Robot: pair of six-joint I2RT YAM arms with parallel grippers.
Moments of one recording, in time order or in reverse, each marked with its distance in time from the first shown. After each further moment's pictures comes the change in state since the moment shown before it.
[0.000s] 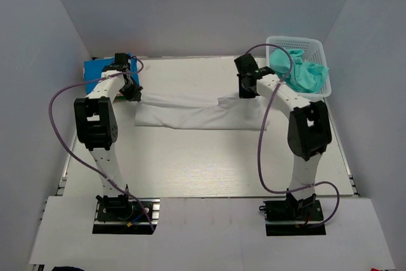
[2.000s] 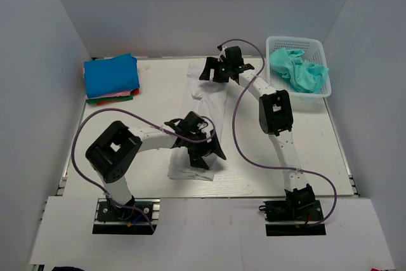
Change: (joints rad) left arm -0.763 -0.278 -0.726 0.539 0.568 -0.388; right arm -0.059 0.744 0.733 0.364 -0.714 0.063
